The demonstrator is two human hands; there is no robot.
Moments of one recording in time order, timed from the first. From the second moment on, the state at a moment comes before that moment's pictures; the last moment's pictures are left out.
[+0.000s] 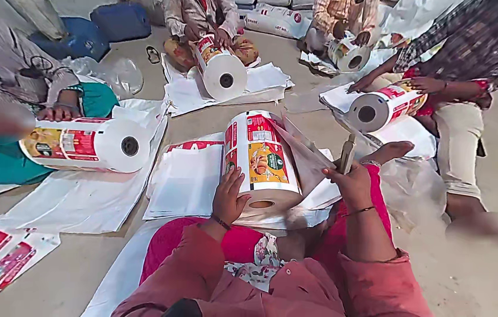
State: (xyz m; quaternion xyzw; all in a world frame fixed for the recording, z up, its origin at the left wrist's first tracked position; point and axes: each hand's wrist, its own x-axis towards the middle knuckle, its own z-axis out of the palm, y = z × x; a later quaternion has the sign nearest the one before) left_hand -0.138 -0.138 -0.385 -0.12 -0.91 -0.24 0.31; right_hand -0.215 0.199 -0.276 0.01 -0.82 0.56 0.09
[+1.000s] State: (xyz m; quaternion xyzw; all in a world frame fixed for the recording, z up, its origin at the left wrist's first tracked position) left_hand -0.142 -0.134 -0.386 -0.13 -0.89 -0.27 0.35; right_hand -0.282 0.214 -0.425 -0.22 -0.87 0.40 -0.15
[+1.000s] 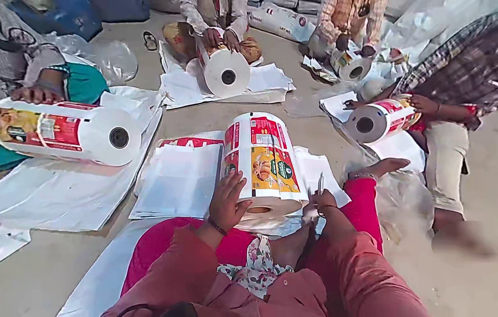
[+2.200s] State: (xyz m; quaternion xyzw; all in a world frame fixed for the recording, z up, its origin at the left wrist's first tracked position) left_hand -0.146 -0.137 -0.386 -0.16 -0.86 -0.32 0.37; right_hand -0.374 0.010 -0.156 0.18 -0.96 0.05 -0.22
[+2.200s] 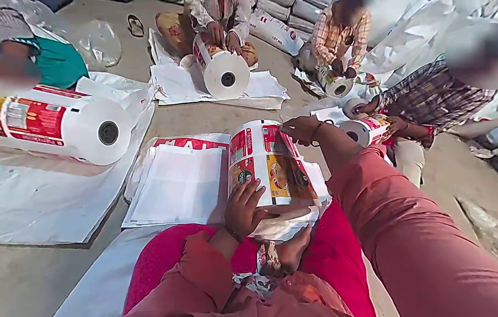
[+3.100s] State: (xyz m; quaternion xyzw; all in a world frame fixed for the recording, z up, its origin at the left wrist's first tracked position) left_hand -0.134 -0.126 -0.358 -0.12 -0.93 -0.23 0.27; right_hand -0.261 0.256 -0.328 -0.25 -0.92 0.30 0.07
